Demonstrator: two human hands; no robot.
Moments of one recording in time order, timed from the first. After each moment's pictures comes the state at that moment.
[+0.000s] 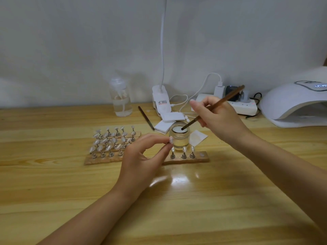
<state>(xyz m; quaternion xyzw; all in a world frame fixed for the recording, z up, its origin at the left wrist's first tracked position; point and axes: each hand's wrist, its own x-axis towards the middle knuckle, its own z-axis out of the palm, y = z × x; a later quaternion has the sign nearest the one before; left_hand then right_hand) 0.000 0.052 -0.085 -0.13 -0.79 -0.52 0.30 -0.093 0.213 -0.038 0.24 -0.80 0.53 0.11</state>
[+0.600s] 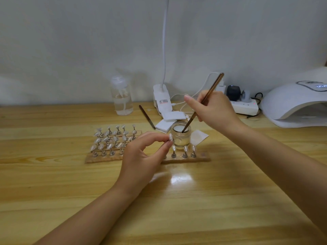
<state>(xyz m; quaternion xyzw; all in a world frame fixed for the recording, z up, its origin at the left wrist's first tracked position) -0.002 0.050 -0.085 -0.11 -0.78 -0.53 0.31 -0.113 0.201 -0.032 0.21 -0.86 0.42 0.17</state>
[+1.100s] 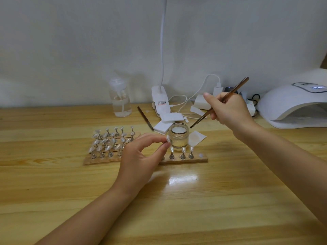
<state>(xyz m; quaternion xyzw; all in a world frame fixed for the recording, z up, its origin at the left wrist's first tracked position) -0.003 0.050 -0.084 -0.11 -0.79 -0.53 0.30 -0.117 0.227 -0.030 0.10 -0.82 0.55 0.14</state>
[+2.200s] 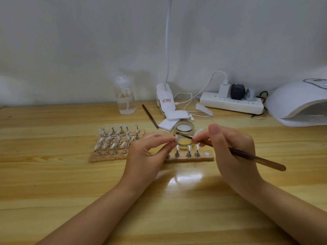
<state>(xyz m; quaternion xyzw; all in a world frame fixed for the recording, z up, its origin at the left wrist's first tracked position) -0.006 0.049 -0.088 -0.12 -0.80 -0.49 0.31 -0.036 0.209 -0.076 0.33 -0.68 0.60 0.26</state>
